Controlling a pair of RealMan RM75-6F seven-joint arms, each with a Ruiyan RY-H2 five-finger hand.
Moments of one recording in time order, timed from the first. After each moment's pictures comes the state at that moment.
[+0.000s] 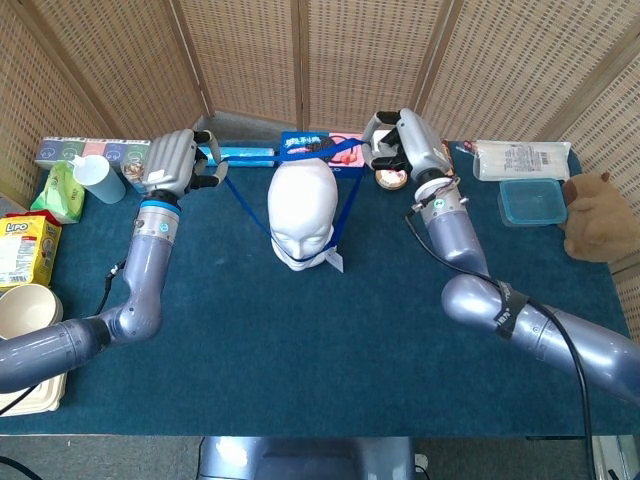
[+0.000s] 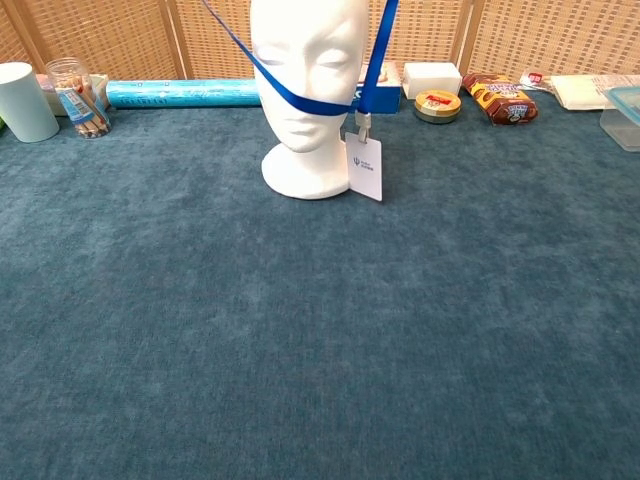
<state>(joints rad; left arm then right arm) -1.05 -1.38 -0.47 -1.42 0.52 1.02 0.36 1.18 -1.23 0.51 -1.45 -0.29 0.81 -0.09</state>
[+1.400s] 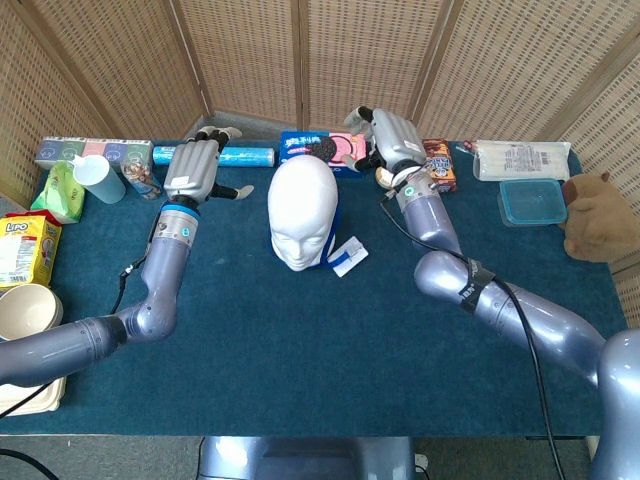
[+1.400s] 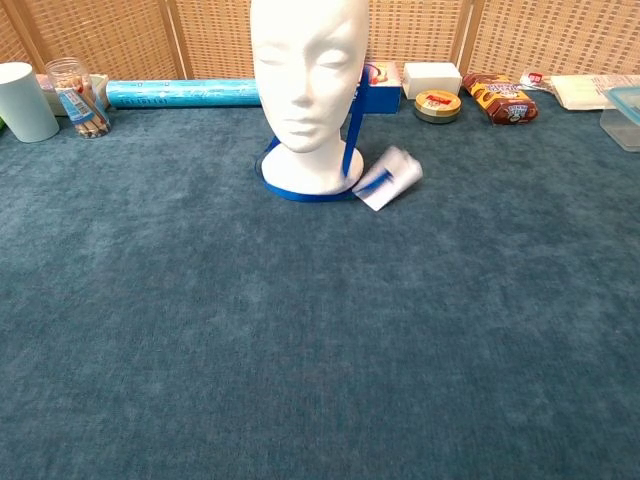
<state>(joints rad) -1.09 -1.43 -0.44 -1.38 0.52 0.99 0.45 1.30 -1.33 0.45 -1.22 -0.22 0.67 -0.26</state>
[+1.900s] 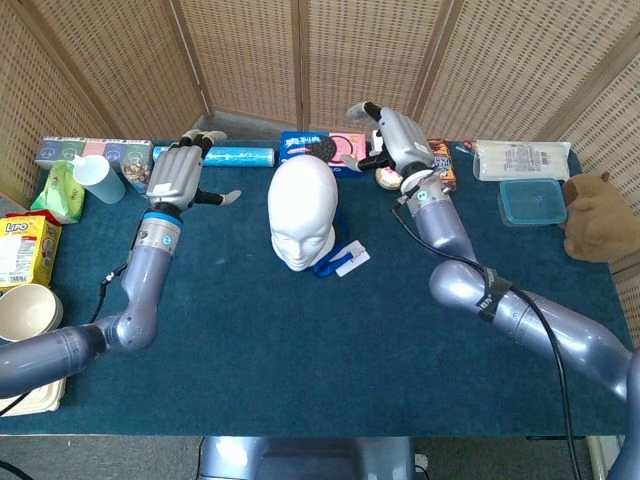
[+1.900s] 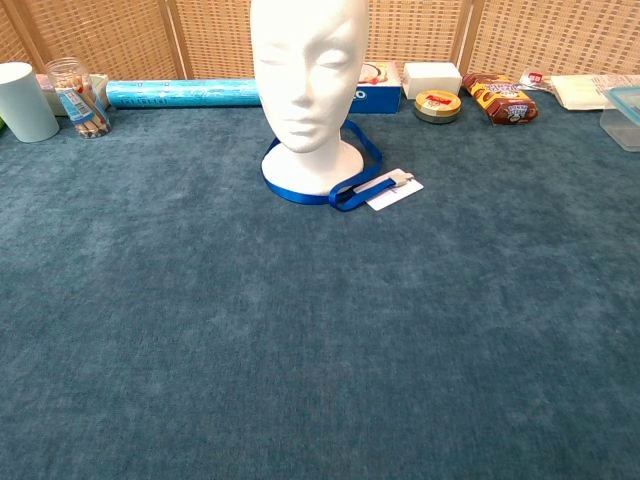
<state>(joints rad) -1.00 -1.35 -0.41 -1.48 0.59 1.01 0.38 1.21 -1.29 0.50 -1.32 -0.38 0.71 -0.11</state>
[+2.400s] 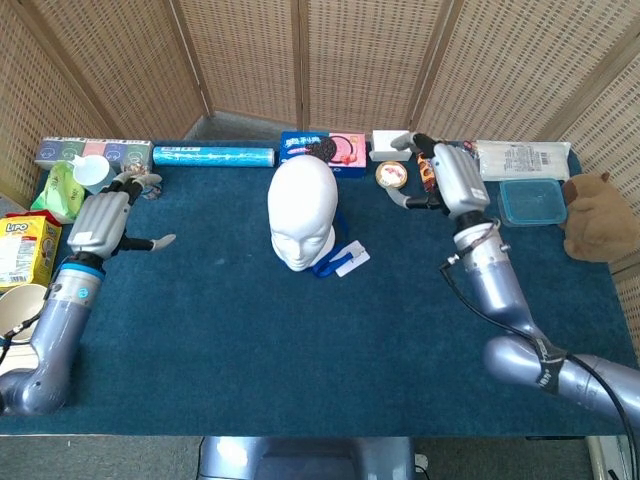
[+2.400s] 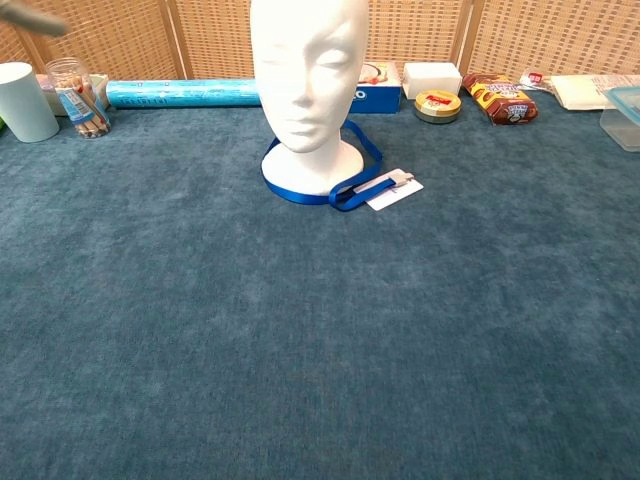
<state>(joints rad) -0.67 -1.08 -0.25 -1.75 0.91 1.08 0.13 0.88 -1.14 0.44 -1.72 -0.79 1.04 0.01</state>
